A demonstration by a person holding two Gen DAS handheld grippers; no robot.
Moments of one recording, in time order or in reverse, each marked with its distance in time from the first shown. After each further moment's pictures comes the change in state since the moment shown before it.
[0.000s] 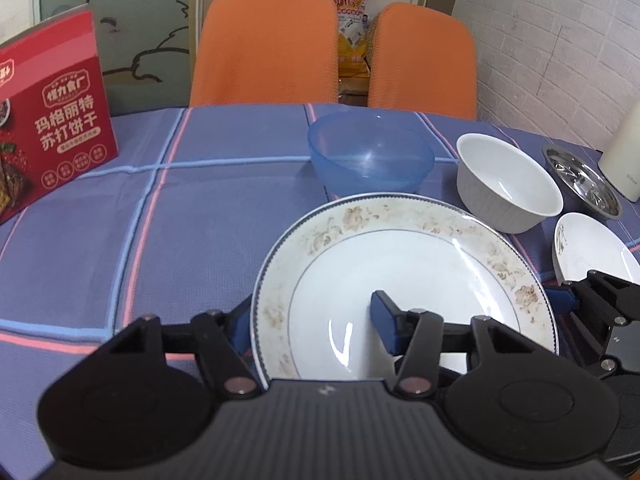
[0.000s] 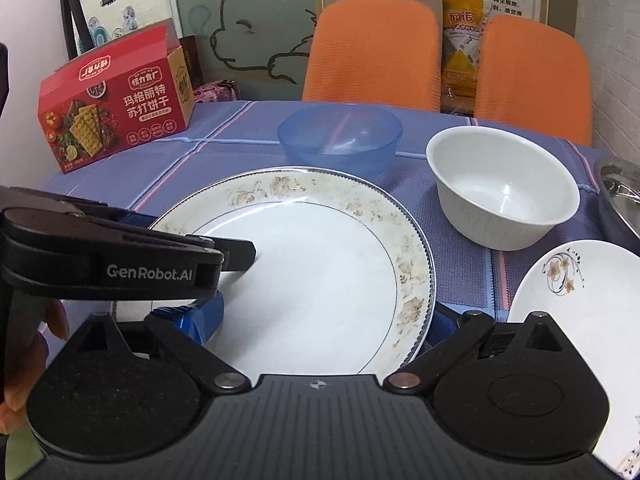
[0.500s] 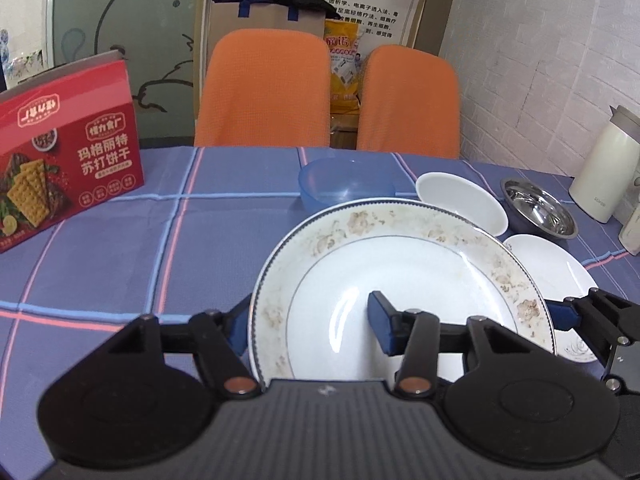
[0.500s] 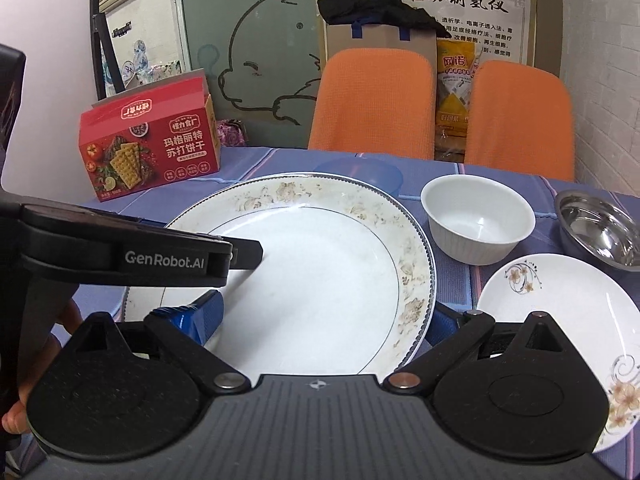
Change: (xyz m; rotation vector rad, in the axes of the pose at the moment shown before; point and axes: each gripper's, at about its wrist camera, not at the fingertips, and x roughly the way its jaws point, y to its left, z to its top) left arm -0.079 -0.010 -0.021 0.001 -0.109 -0.012; right arm -0.074 0.029 -0.017 -0.002 -0.121 -0.003
